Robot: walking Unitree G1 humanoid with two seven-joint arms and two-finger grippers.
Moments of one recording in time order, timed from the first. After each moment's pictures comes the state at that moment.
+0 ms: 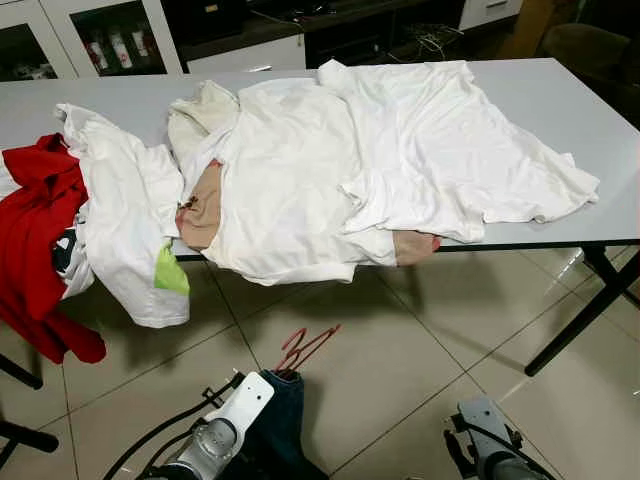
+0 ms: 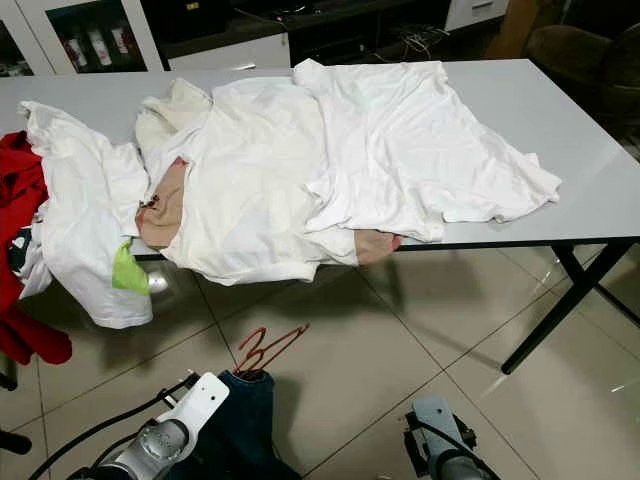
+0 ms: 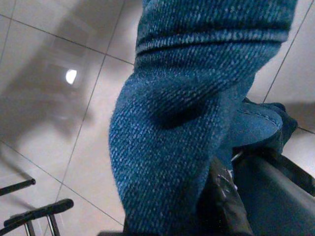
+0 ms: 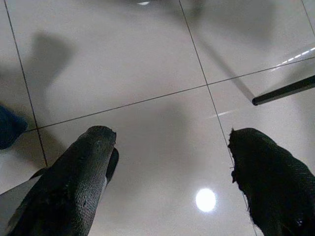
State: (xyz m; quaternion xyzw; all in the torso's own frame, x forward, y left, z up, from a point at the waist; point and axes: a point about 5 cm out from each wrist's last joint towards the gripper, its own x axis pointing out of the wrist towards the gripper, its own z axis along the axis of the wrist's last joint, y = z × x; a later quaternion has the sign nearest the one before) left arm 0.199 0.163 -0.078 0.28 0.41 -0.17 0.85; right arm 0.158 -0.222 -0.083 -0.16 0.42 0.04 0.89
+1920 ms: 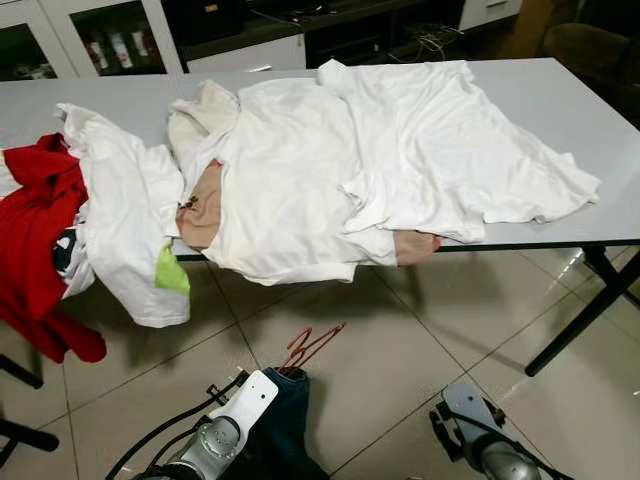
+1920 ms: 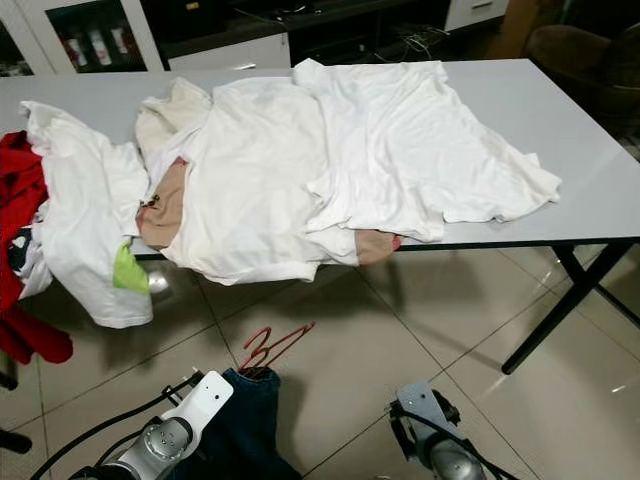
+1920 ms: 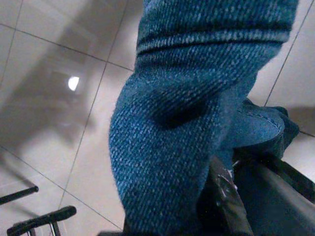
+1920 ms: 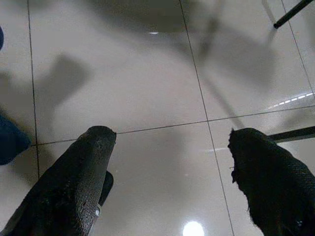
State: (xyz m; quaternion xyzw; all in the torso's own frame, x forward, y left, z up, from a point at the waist) left arm 0.201 0.159 -0.076 0.29 0.40 -0.18 0.85; right arm 0.176 -0.208 -0.075 -0.19 0.37 0.09 0.90
